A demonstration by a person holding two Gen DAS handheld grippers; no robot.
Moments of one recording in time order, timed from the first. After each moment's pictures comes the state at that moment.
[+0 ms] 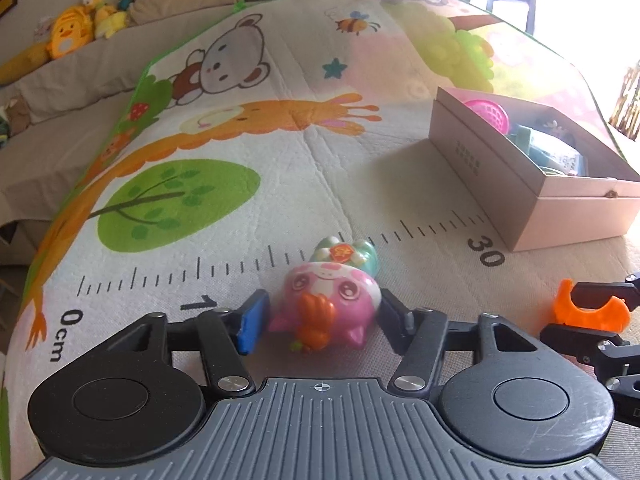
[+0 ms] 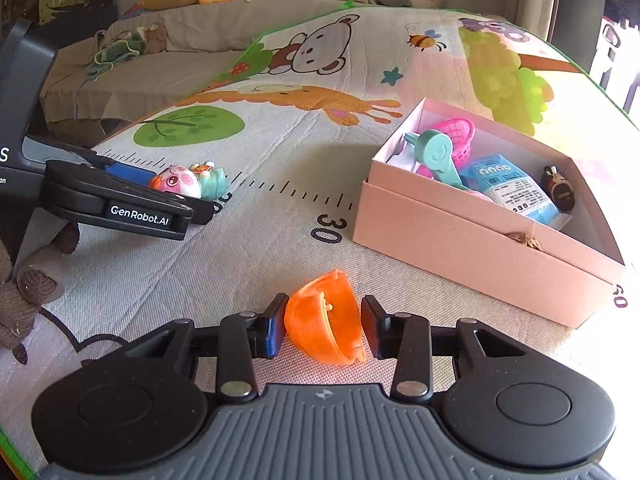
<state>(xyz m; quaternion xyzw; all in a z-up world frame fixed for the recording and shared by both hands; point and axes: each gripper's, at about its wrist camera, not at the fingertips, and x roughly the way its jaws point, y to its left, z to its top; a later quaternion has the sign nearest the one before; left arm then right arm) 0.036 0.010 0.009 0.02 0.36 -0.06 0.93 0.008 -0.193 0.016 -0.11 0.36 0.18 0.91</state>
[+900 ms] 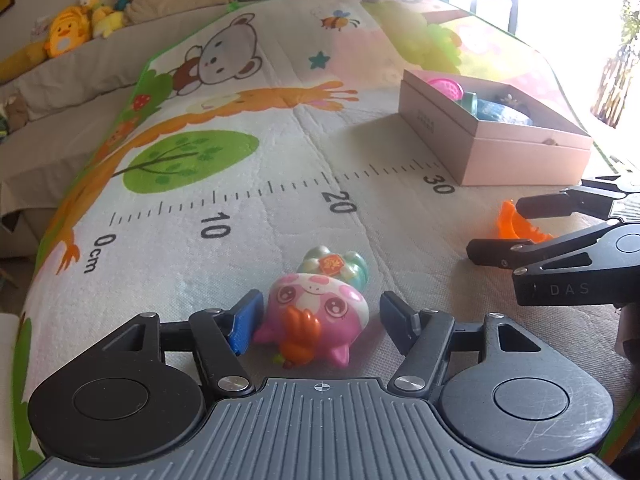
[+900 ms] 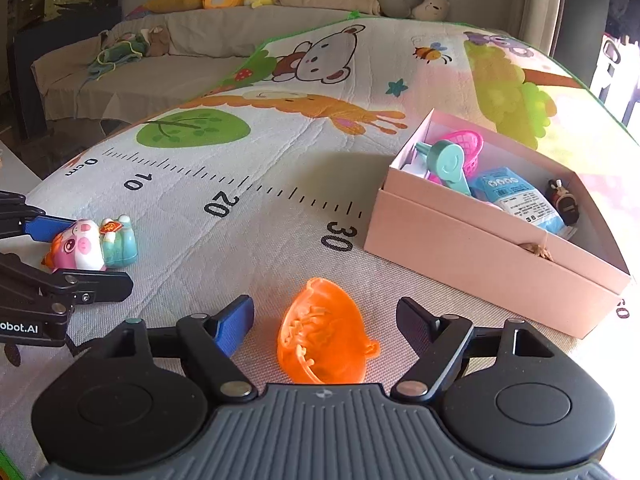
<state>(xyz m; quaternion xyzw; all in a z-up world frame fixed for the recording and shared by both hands) -0.041 0.015 0.012 0.03 0.36 -0.07 0.93 0.006 -0.185 0.010 -0.12 0.34 0.18 0.92</state>
